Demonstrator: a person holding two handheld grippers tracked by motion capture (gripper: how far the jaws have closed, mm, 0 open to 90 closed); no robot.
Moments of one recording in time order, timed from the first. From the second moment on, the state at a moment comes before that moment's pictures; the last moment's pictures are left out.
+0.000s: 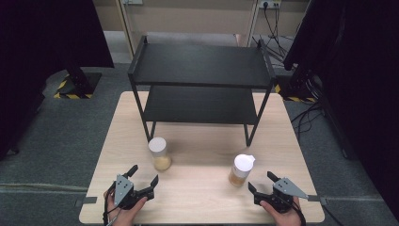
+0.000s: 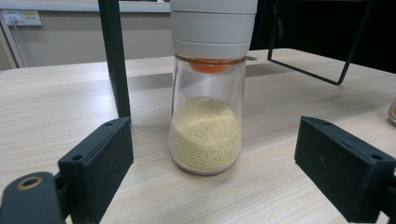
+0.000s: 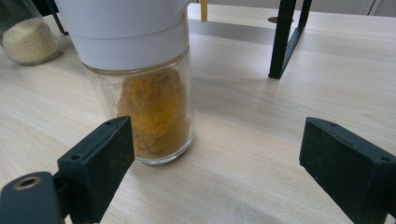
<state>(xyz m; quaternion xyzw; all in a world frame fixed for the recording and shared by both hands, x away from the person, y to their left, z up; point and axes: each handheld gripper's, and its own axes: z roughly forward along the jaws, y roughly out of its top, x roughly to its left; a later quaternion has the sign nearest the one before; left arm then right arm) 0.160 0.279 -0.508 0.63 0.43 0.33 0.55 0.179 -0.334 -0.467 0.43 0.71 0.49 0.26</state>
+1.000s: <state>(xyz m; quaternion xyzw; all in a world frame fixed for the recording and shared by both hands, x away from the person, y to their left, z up) 0.230 0.255 -0.466 0.65 0.40 0.34 0.54 0.180 -0.332 -0.465 0.43 0.72 0.48 0.26</state>
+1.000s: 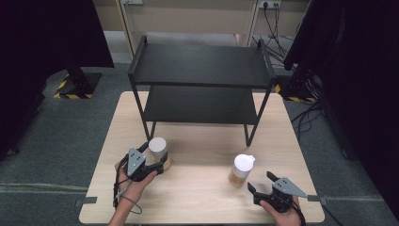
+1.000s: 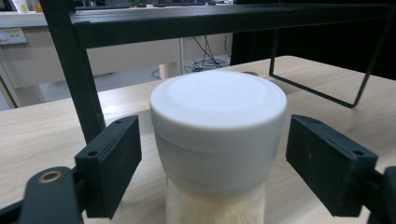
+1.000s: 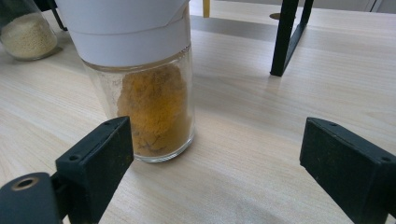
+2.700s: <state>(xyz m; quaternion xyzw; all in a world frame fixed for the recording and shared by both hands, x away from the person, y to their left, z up) 0.212 0.224 -0.366 0.56 0.38 0.42 0.60 0.179 -0.333 -0.467 0.43 0.71 0.49 0.26</state>
